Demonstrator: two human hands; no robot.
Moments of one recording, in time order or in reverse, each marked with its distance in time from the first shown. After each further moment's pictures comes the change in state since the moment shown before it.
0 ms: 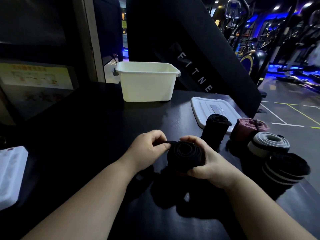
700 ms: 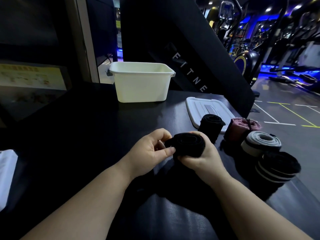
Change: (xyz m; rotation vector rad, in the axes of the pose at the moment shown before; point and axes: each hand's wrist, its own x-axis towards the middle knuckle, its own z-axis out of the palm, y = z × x) left_hand -0.007 0.011 0.006 -0.293 -0.181 0.083; right_hand 0.010 0.005 0.013 -0.233 0.471 -0.199
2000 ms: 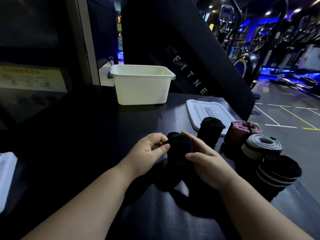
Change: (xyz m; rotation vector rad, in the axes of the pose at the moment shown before) left_hand 0.008 -0.015 0.000 0.063 0.093 -0.009; right_hand 0.004 0.002 -0.013 0.716 -0.317 0.325
